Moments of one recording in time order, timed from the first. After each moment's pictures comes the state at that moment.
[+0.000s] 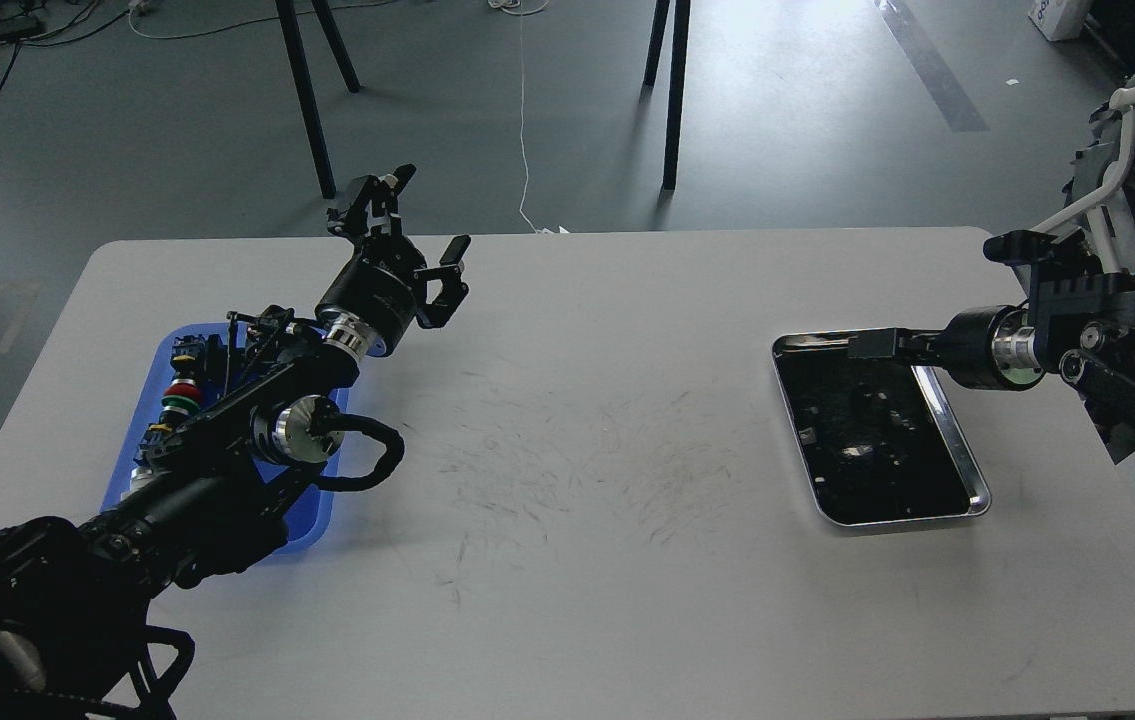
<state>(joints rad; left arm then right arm) -0.76 0.04 -0.63 -0.52 0.12 -0.39 -0.49 1.04 -0.50 -0.05 0.59 -1.21 0.43 0.30</state>
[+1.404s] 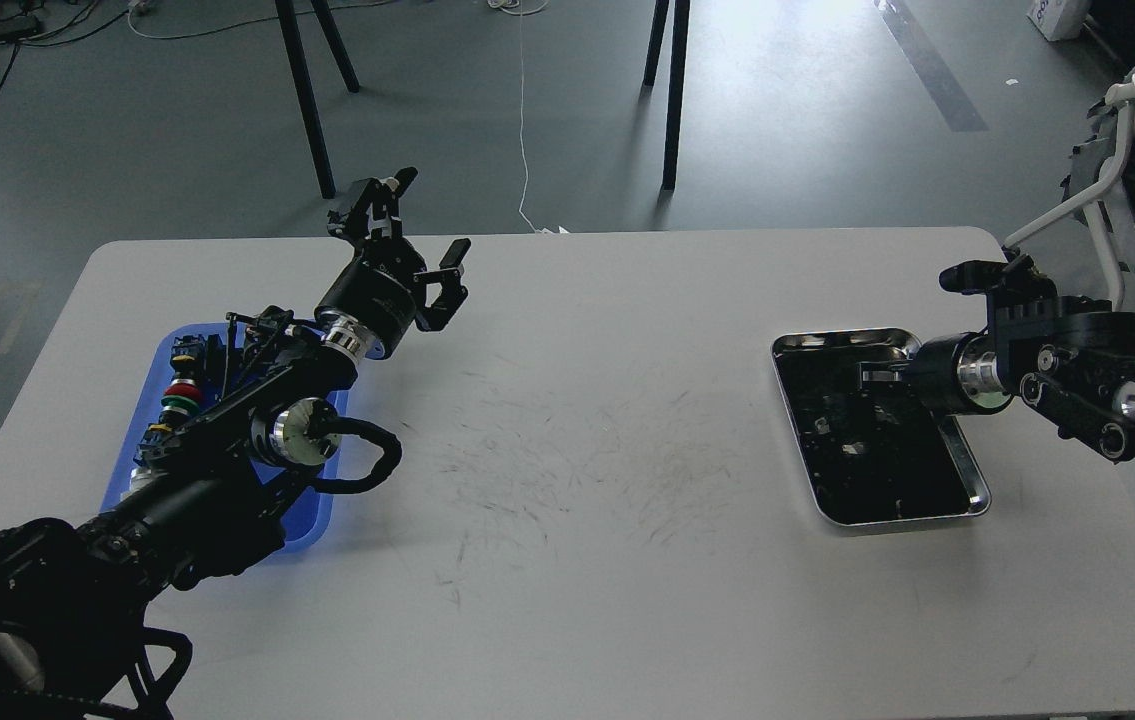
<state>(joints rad) -0.76 0.05 -0.63 -0.52 0.14 -0.39 -0.49 1.03 -0.45 -0.14 0.57 -1.21 0.43 0.30</state>
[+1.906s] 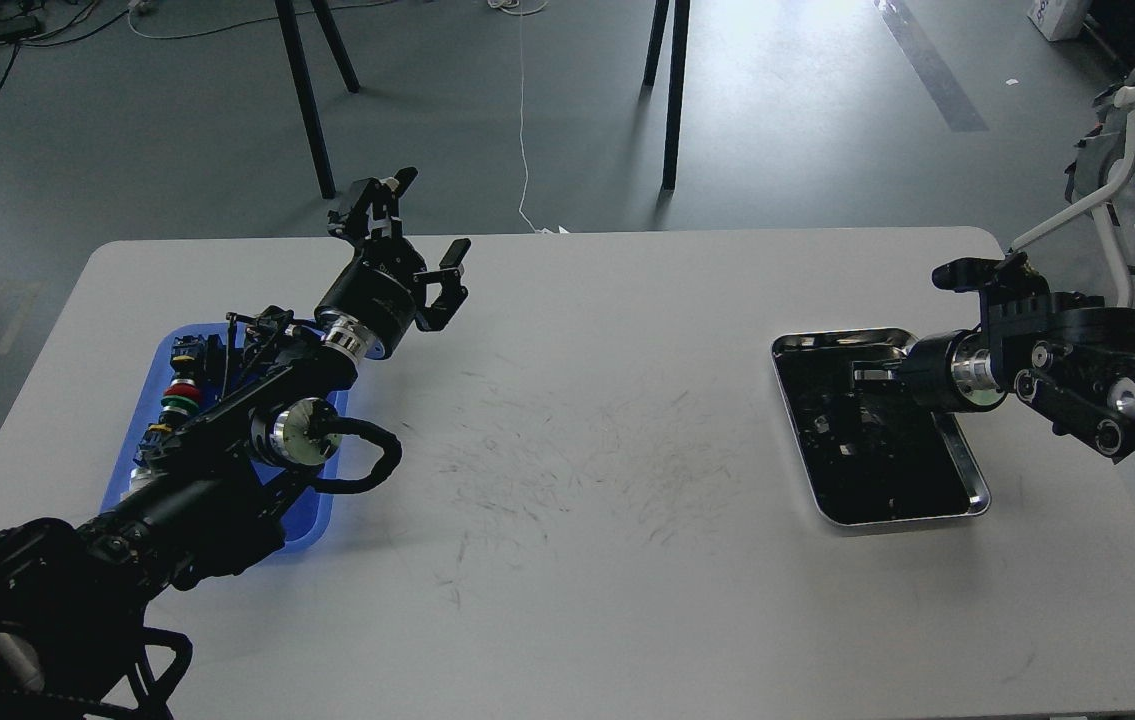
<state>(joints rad) -0.76 0.05 -0.63 -0.52 0.14 -0.39 -0.49 1.04 -0.44 -0.14 0.58 -1.21 0.45 0.30</state>
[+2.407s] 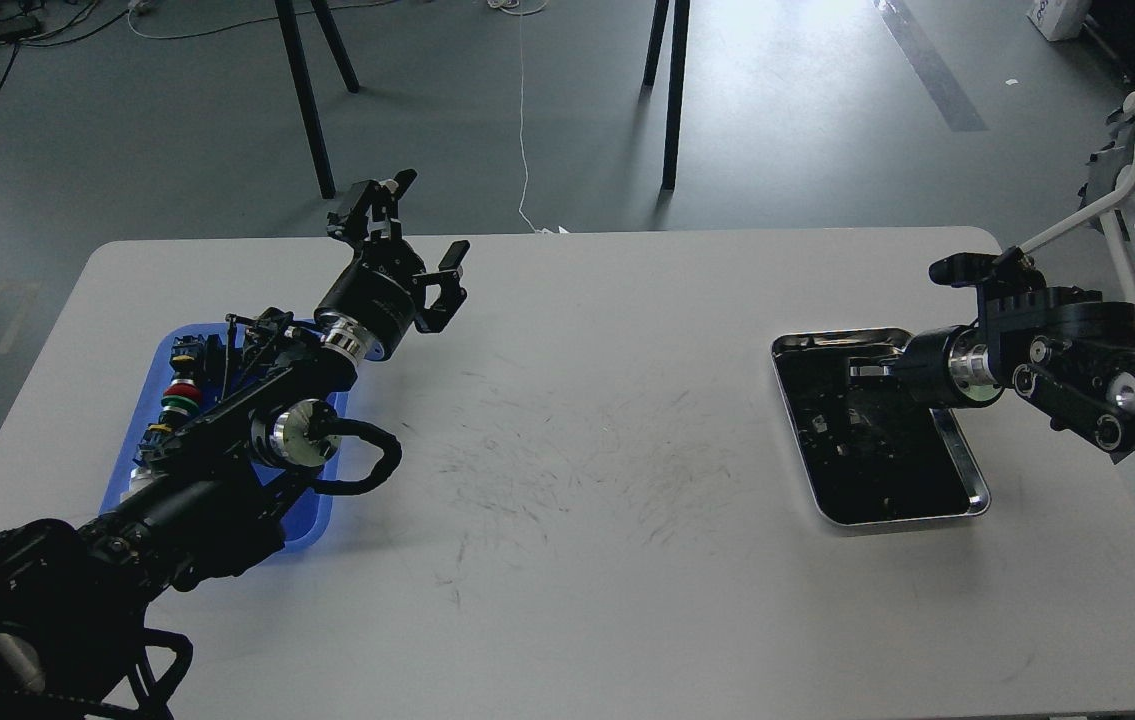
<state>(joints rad) -0.76 0.04 -0.63 -0.51 0.14 -0.39 -0.49 1.05 -0.44 -0.14 0.59 -1.21 0.45 0.30</state>
